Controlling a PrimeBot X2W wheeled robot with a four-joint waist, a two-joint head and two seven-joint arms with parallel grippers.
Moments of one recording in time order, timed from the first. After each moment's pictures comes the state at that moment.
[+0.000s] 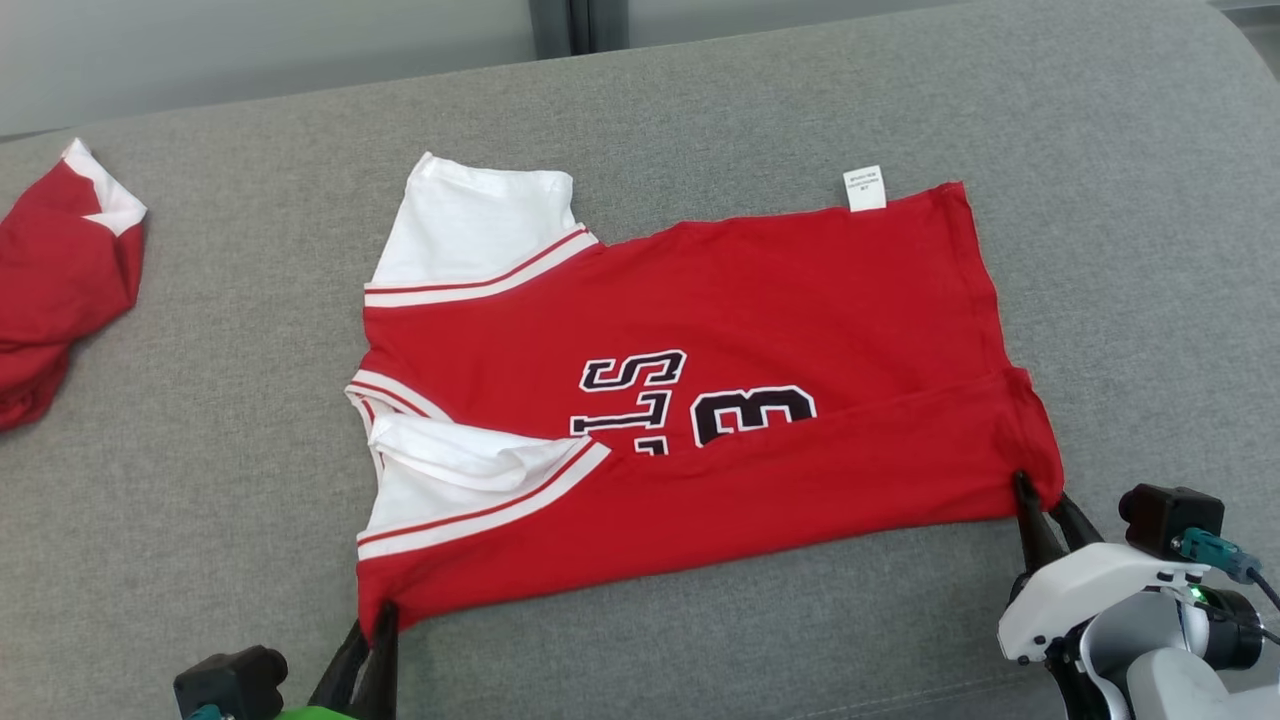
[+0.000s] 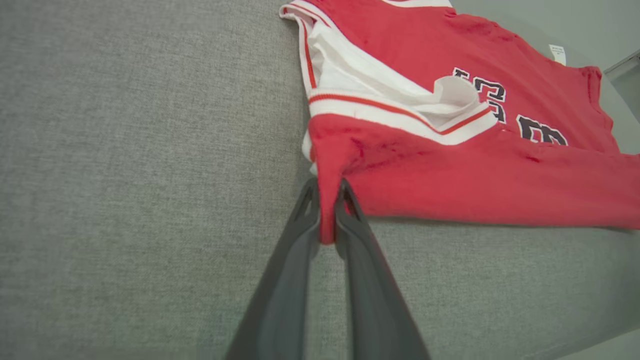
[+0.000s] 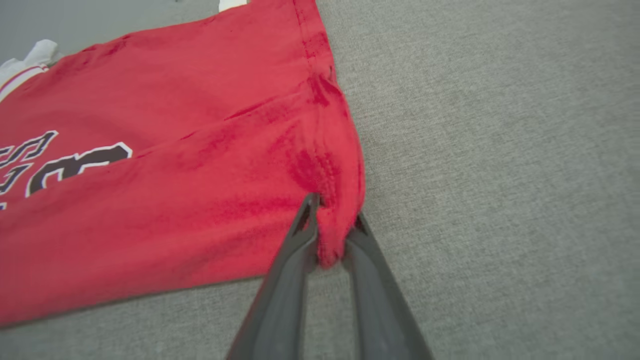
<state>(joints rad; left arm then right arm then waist) 0.23 0.10 -0.11 -0.10 -0.49 0.00 0.15 -0.08 -0.05 -0.11 0.30 0.23 0.13 0.02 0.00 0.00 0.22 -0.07</state>
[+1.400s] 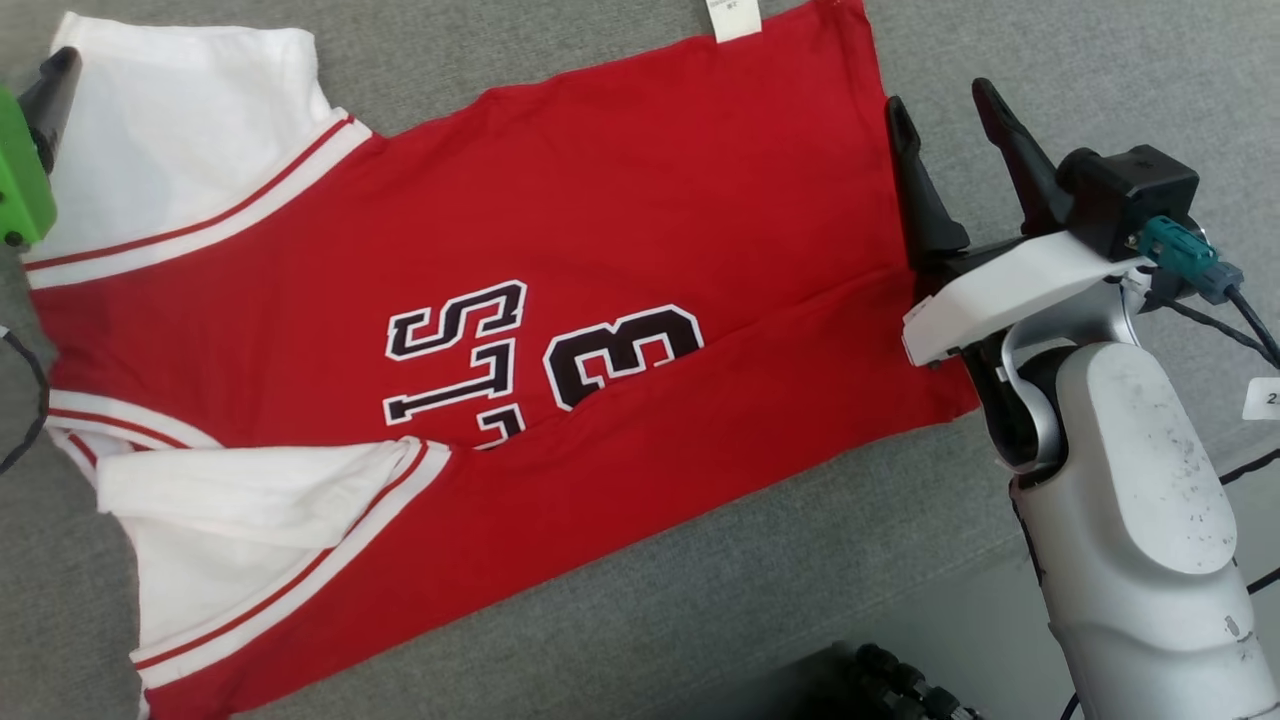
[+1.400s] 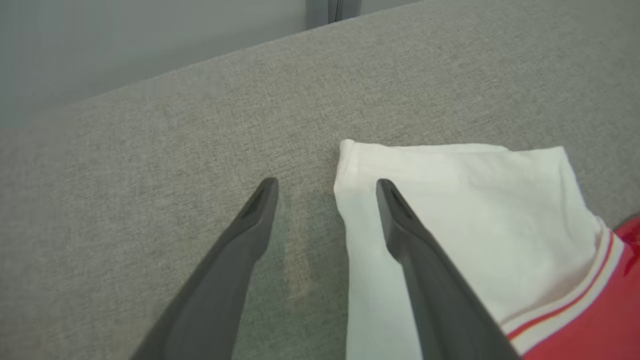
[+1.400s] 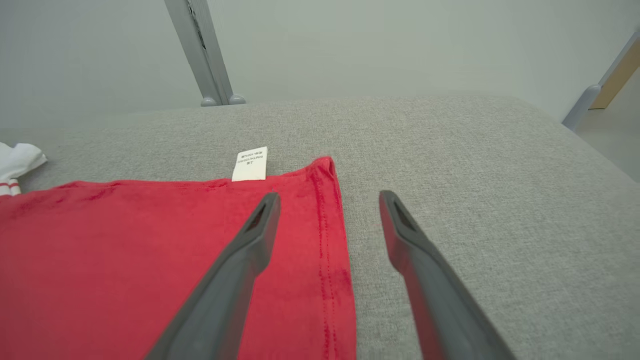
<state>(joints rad) -0.87 0.52 -0.13 0.30 -0.52 -0.12 0.76 -0.55 -0.05 0.08 0.19 0.18 0.13 -0.01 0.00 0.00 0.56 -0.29</state>
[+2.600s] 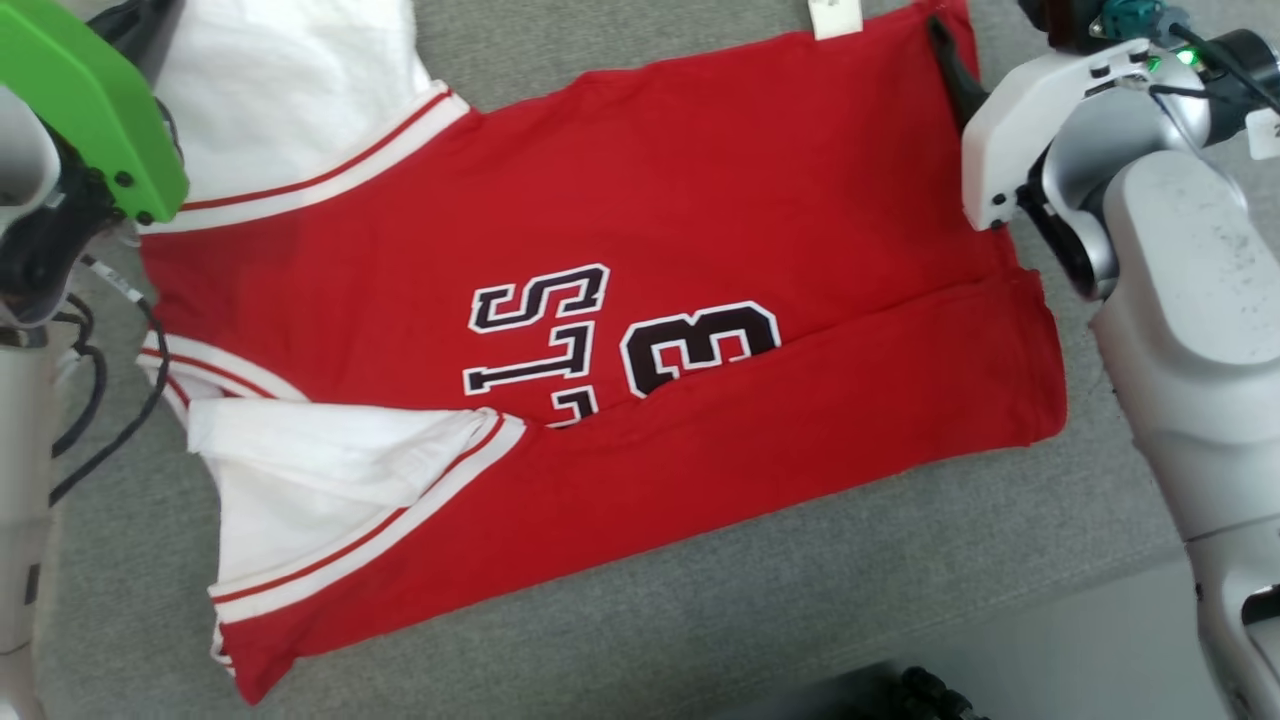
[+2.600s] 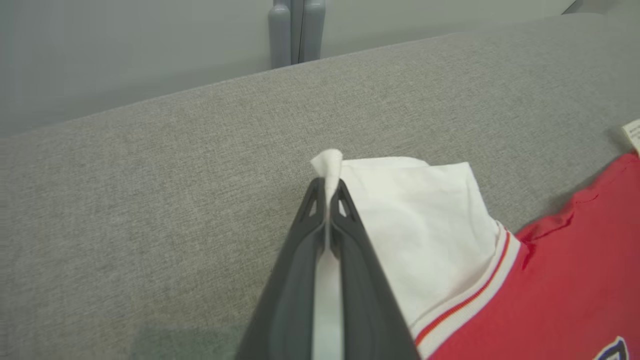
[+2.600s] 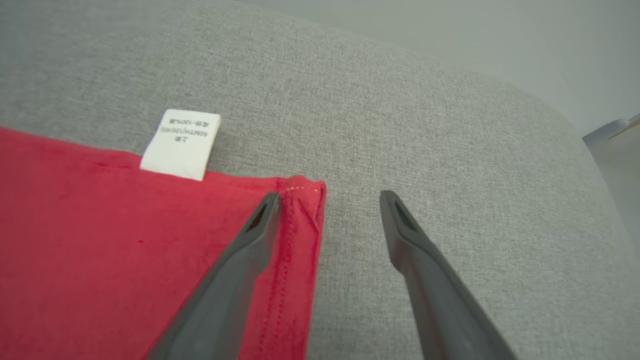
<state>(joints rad) -0.89 0.44 -0.22 0.24 -0.62 -0.12 0.64 -0.93 -0.23 0.24 0.60 0.11 0.13 0.19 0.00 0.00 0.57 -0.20</state>
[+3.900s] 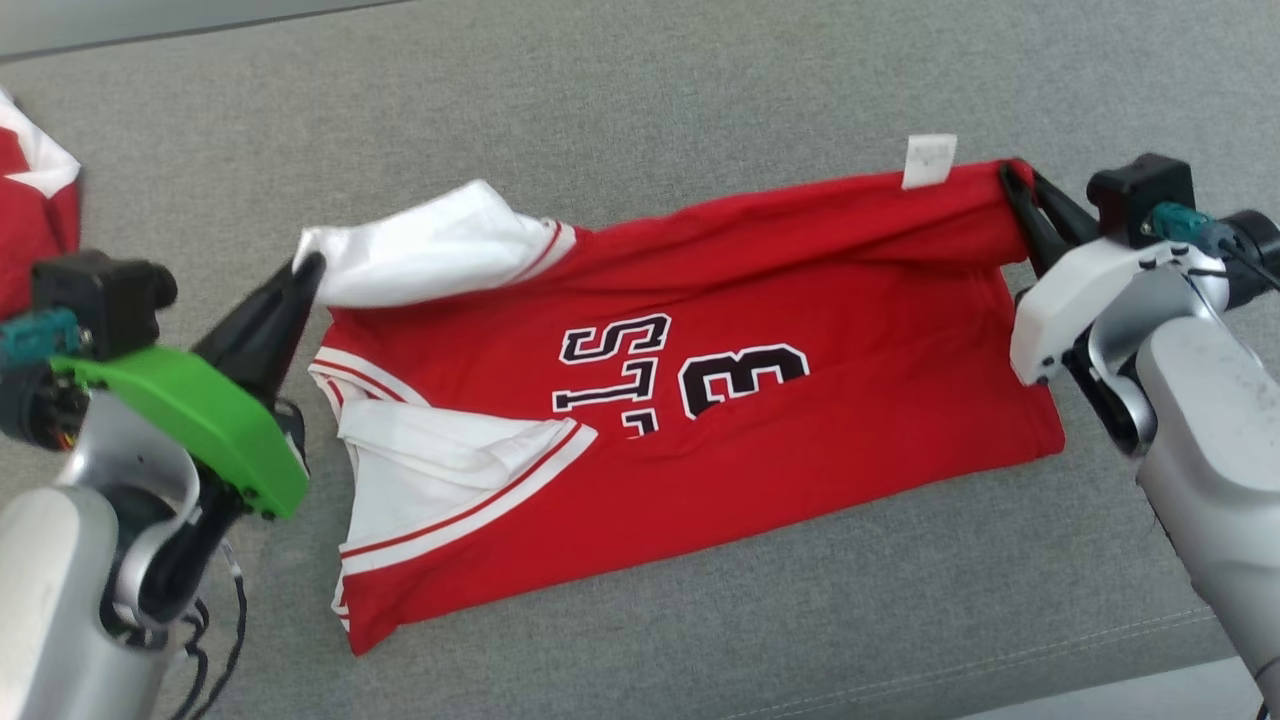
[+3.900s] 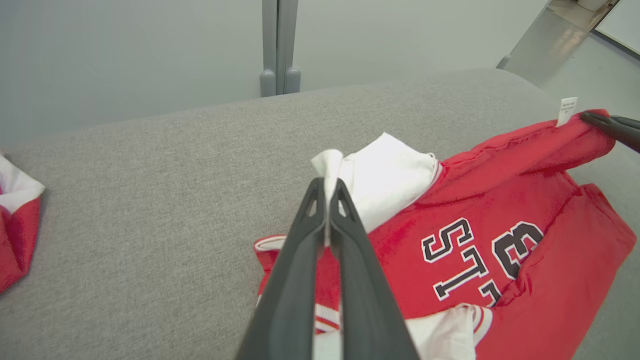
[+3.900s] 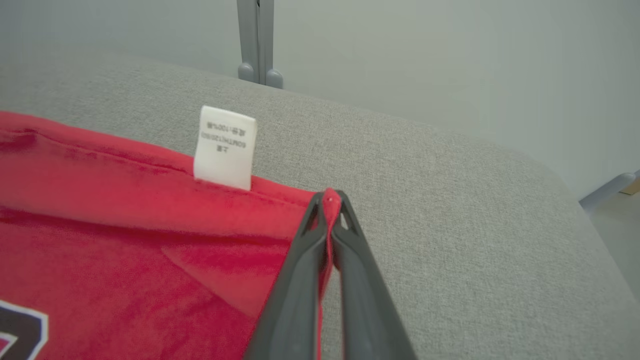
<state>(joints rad) -0.43 0.51 -0.30 -0.01 -0.74 -0.11 0.31 -0.74 -0.38 0.39 0.66 0.32 0.13 -0.10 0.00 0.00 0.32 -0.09</state>
